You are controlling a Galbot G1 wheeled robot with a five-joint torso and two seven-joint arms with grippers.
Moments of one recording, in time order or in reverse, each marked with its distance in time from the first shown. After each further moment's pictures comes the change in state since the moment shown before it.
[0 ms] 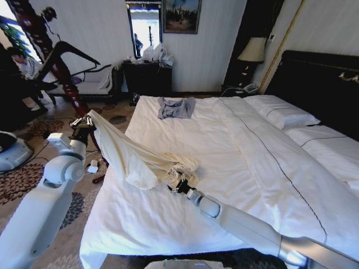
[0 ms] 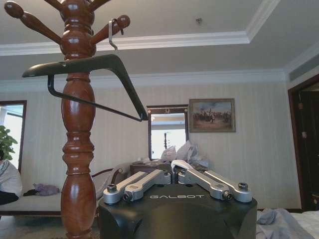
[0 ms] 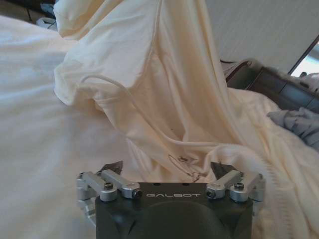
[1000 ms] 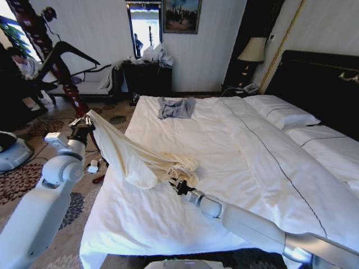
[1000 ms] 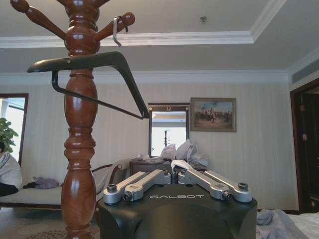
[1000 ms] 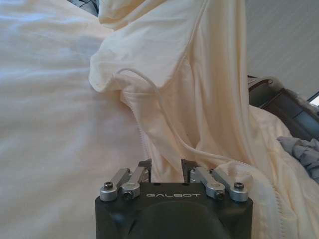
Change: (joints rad) left arm 0.010 0.003 -0.010 -0.017 -0.040 0.013 -0.020; right arm 0.045 -0.046 -0.066 0.062 -0.167 -0.077 -0.040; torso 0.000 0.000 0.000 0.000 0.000
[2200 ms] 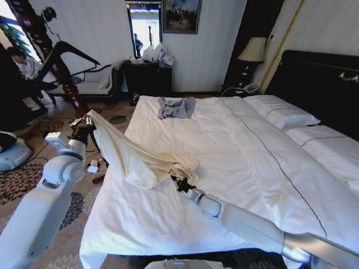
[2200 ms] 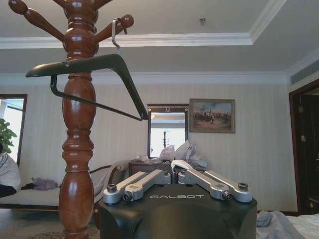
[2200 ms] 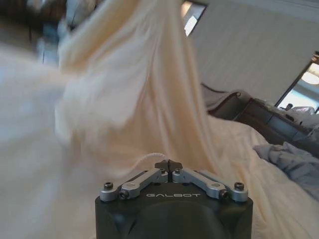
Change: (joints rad) left arm -0.010 0.006 0.006 -0.003 -0.006 0.002 -0.003; right arm -0.050 -0.007 0.076 0.047 0.158 0.164 0.081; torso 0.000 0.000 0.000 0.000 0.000
